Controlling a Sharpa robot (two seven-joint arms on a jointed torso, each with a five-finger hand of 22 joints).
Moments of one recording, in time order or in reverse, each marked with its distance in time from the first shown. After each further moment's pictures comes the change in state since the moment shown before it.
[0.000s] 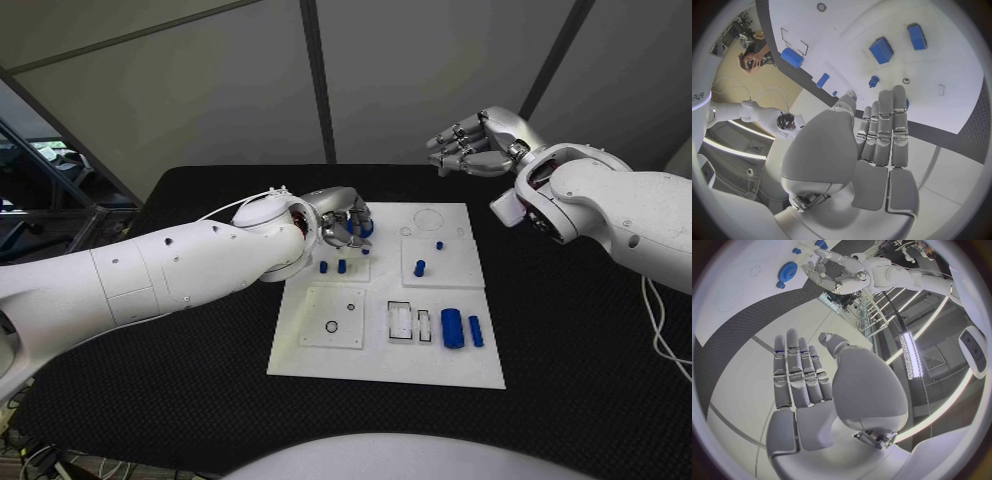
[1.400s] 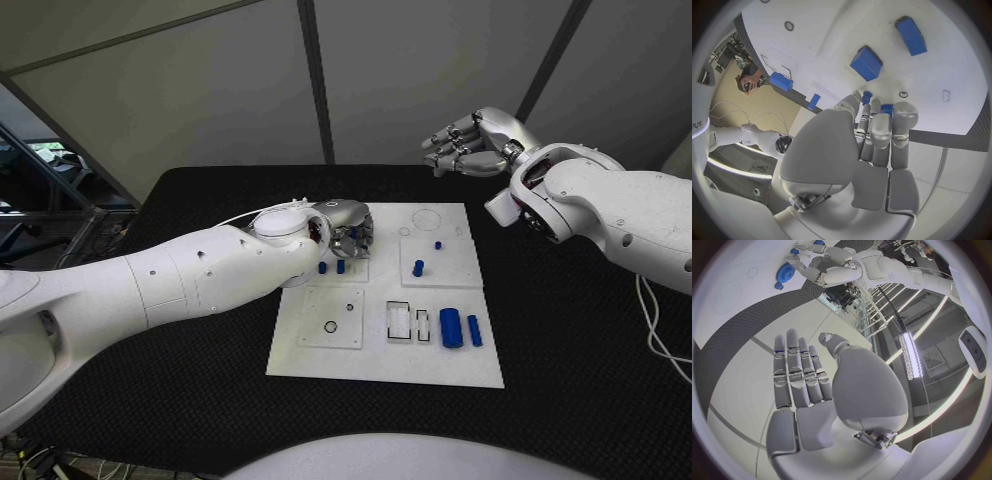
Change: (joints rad) left arm -0.030 0.093 -0.007 -0.112 -0.174 0.054 0.018; left_hand 0.018 -0.019 0.131 -0.023 0.000 0.121 -0.021 -0.076 -0.136 0.131 -0.024 -0.082 -0.175 0.198 -0.026 0.513 0.259 0.000 0.205 -0.023 0.487 0.439; right arm -0.001 0.008 -0.001 -0.003 0.000 0.003 0.000; right_hand 0.000 0.000 0.000 0.000 0.000 0.000 0.000 0.000 0.000 0.000 0.000 0.000 0.000 0.000 0.000 0.000 0.000 0.000 0.000 0.000 0.000 0.000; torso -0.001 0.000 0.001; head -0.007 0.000
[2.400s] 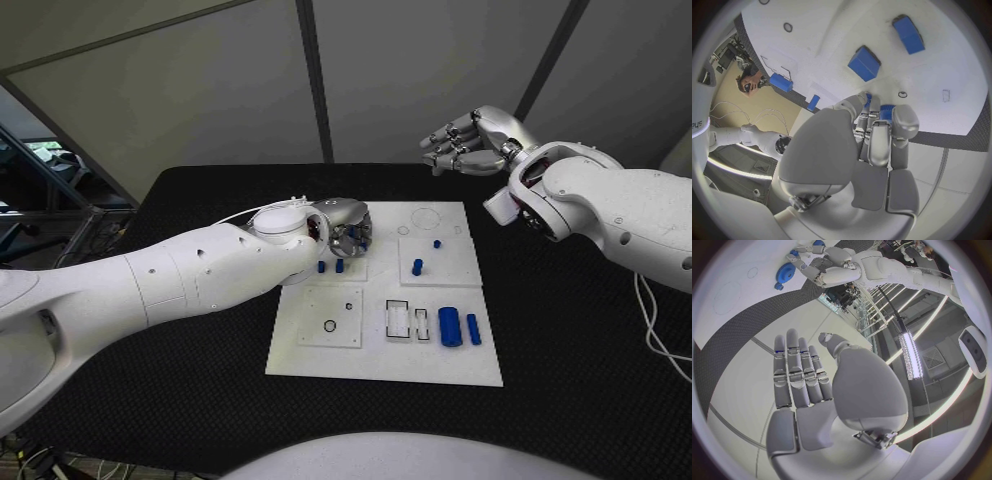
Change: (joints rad) left arm 0.000 0.003 0.003 -0.010 -0.004 0.012 0.015; left_hand 0.014 -0.007 0.156 -0.087 0.000 0.086 0.000 -0.042 -0.026 0.116 -0.005 -0.101 -0.050 0.068 -0.007 0.159 0.201 -0.001 0.020 -0.005 0.075 0.090; right arm 0.000 0.001 0.000 0.000 0.000 0.002 0.000; right_hand 0.000 0.000 0.000 0.000 0.000 0.000 0.000 0.000 0.000 0.000 0.000 0.000 0.000 0.000 0.000 0.000 0.000 0.000 0.000 0.000 0.000 -0.001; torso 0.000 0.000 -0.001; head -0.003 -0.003
